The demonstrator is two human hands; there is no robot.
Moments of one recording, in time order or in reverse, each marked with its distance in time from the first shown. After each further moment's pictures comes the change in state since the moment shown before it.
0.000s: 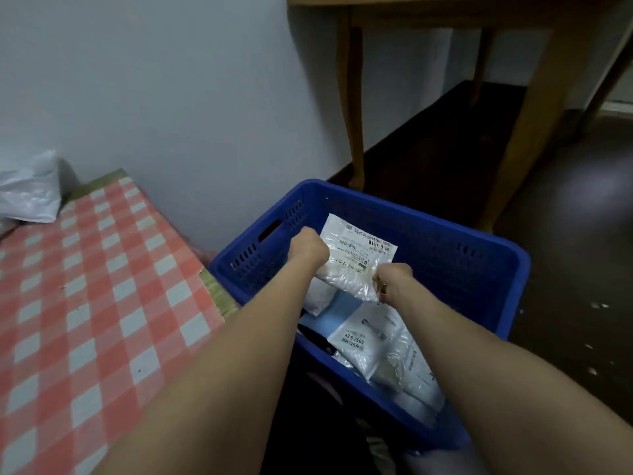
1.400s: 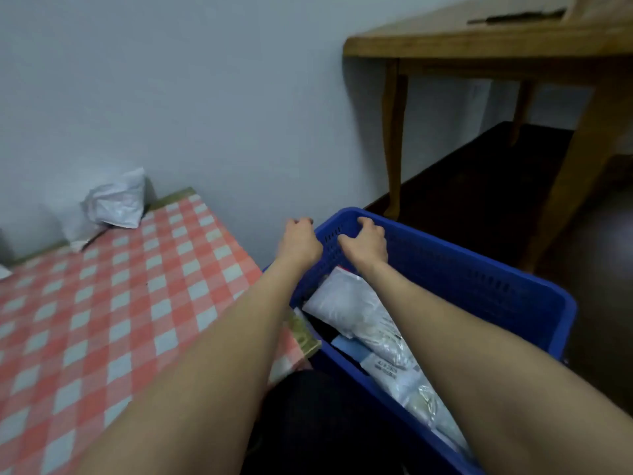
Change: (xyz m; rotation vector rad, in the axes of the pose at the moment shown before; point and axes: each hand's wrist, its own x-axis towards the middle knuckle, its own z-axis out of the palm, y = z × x) left_hand -0.020 -0.037 -0.100 0.076 0.174 0.136; right_hand -0.109 -0.076 0.080 -0.396 -0.054 -0.698
